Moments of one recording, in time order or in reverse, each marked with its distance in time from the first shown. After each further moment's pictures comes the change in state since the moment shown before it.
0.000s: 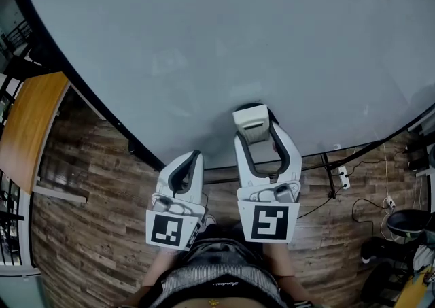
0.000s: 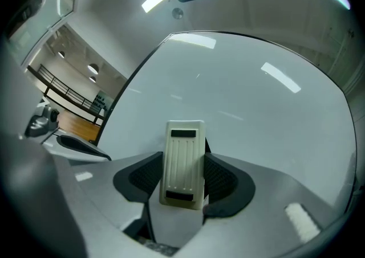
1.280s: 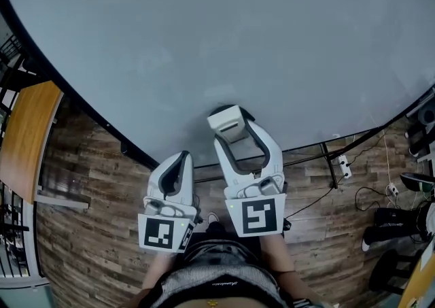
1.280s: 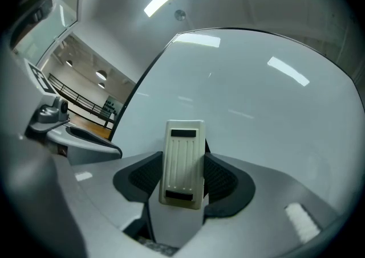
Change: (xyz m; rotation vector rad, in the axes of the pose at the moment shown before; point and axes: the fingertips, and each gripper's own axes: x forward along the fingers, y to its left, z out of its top) left arm -0.019 0.015 -0.006 0.000 0.003 0.005; right arm 0.005 0.044 -0.016 0.041 -0.014 0.099
